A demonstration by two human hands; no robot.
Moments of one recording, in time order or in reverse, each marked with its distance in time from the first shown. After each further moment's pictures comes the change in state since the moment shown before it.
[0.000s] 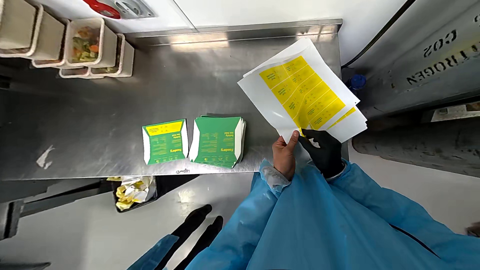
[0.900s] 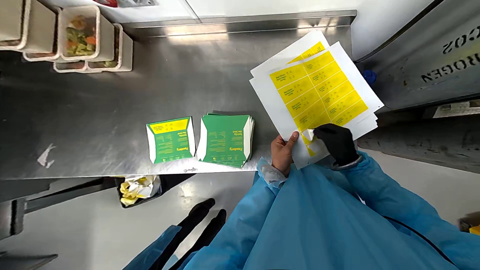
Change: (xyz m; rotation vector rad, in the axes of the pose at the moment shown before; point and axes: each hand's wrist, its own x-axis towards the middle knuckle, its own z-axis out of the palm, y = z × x) left_hand 0.022 0.013 -0.047 0.137 -0.039 -0.049; right_hand 0.032 -0.001 -0.001 0.011 -0.224 0.553
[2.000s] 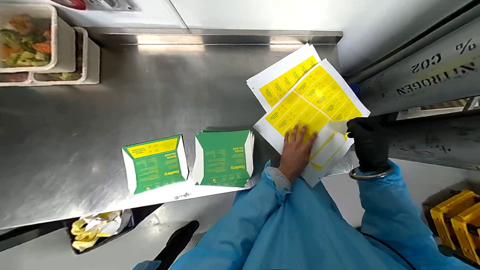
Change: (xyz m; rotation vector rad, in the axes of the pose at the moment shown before) left_hand 0.060 0.001 -0.003 1.395 -0.424 0.708; right_hand 0.005 -0.082 -0.031 -0.034 0.377 0.082
